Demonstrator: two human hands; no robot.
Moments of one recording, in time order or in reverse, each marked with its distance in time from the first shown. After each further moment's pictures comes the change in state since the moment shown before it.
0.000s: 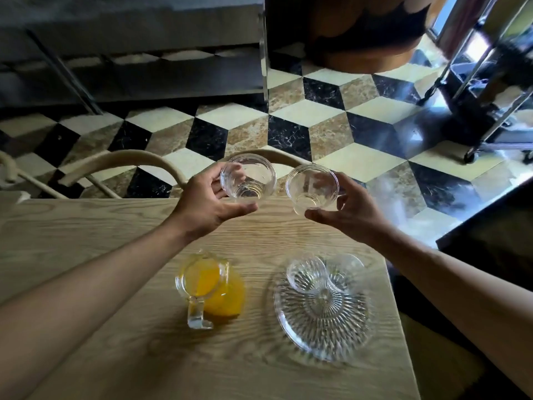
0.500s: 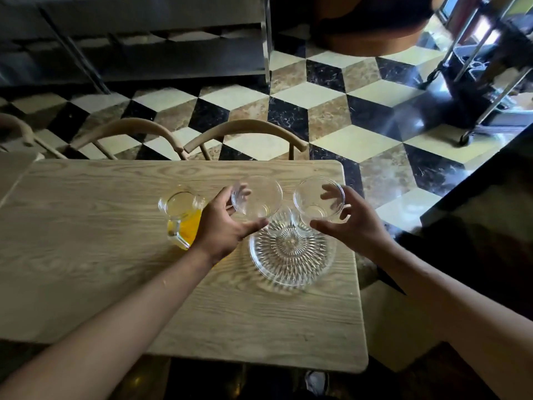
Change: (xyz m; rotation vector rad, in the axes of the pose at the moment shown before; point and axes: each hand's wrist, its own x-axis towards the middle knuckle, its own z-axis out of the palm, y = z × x) left_hand -0.135 -0.013 0.121 0.025 0.145 -0.093; right_hand -0.155 0.016 -0.045 -0.020 0.001 0.056
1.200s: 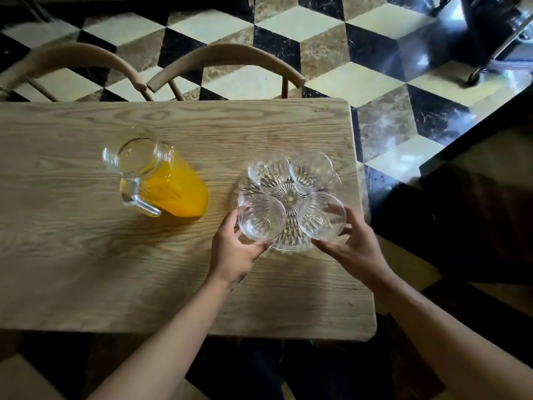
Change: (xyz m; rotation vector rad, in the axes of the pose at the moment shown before) left_hand -0.052 -0.135 0.079 -0.144 0.001 -0.268; right_hand -0.091 0.095 0.072 0.022 0.008 0.228
